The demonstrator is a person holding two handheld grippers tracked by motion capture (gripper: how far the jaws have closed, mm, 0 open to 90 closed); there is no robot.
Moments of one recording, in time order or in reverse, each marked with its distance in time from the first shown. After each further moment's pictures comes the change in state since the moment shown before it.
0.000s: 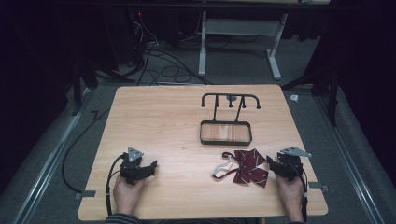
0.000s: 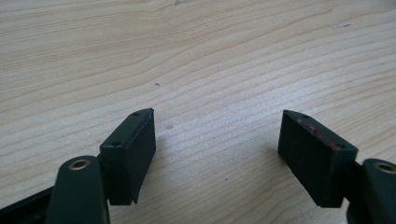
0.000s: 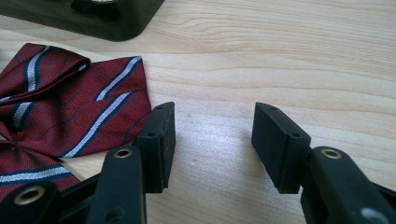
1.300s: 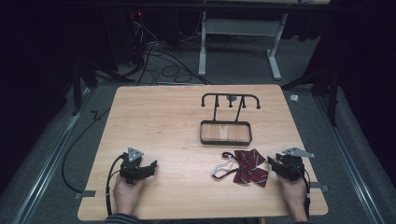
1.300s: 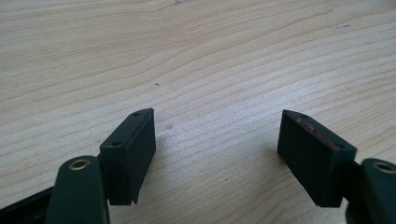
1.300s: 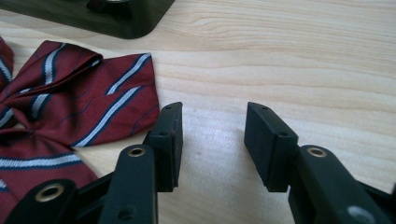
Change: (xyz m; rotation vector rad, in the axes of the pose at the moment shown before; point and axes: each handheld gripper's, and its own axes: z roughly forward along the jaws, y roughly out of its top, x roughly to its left) left arm 0.000 0.000 0.000 0.003 -0.003 -0.002; right arm -0.005 -0.002 -0.004 -0.004 0.054 -0.005
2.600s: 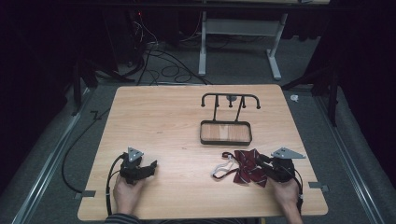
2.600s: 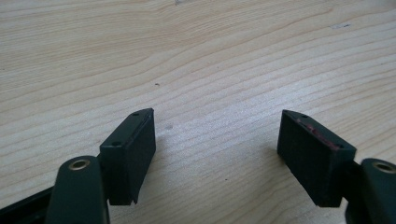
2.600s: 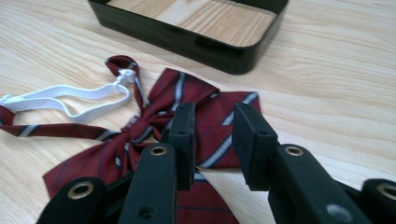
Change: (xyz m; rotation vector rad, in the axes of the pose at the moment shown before) left arm 0.000 0.000 0.000 0.000 0.003 0.003; right arm 0.043 0.016 -0.016 -0.057 0.175 -0.102
